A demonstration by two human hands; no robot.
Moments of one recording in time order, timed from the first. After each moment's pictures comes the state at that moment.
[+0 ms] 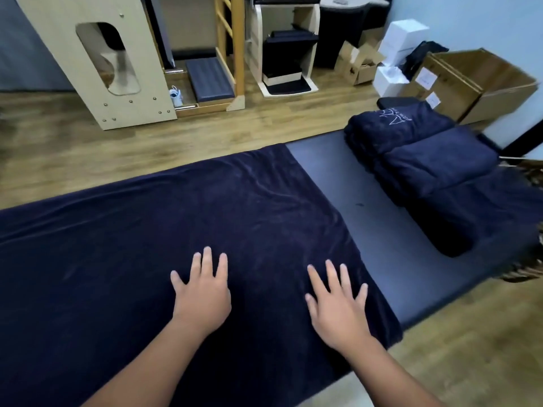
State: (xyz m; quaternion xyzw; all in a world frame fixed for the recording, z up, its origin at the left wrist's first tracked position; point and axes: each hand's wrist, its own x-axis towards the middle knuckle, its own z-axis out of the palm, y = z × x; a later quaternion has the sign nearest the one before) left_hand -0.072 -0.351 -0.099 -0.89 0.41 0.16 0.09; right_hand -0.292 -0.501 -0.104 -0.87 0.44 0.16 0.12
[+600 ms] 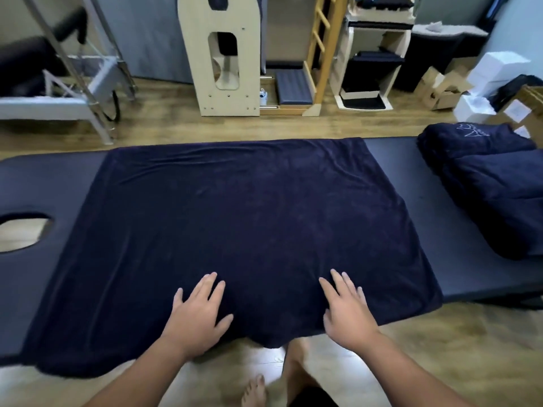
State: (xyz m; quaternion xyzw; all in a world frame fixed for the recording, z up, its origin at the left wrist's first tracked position) left_hand -0.151 -0.064 -0.089 -0.91 0.37 0.19 0.03; right_hand -0.327 -0.347 -0.087 -0.94 0.25 0.18 0.14
